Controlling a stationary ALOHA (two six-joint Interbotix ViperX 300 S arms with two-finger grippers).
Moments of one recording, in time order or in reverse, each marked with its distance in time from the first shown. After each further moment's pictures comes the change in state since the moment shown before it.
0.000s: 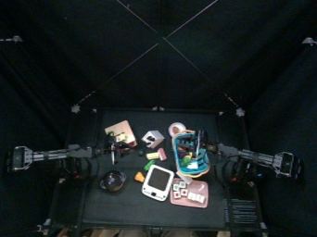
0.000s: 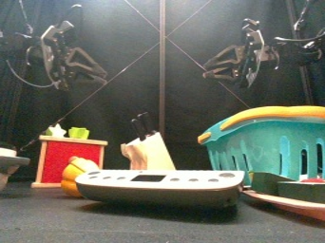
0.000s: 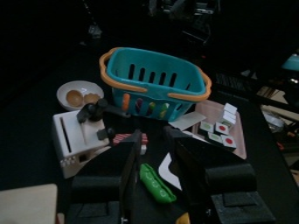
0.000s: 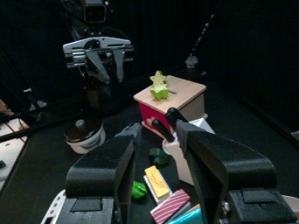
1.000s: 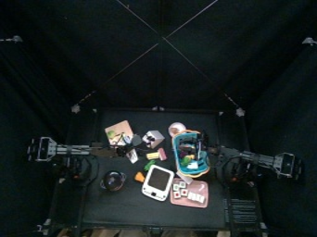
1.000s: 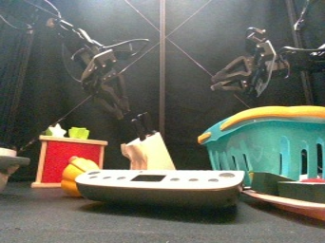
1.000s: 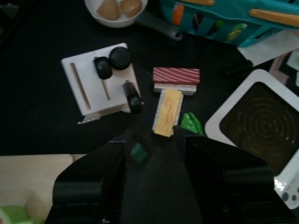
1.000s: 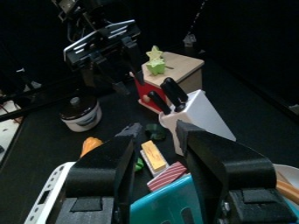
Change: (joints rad) left arm -0.150 0.336 -0.407 0.221 0.770 -0.250; right arm -0.009 -0.015 0.078 -0.012 0.000 0.003
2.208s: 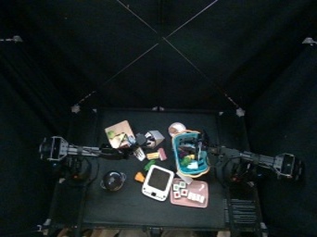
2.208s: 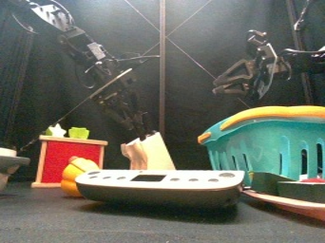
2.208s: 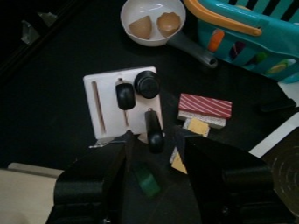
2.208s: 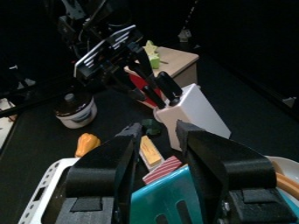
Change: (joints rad) left arm -0.025 0.166 -0.044 0.479 0.029 -0.568; right arm -0.014 -0.005 0.014 -0.002 0.020 0.002
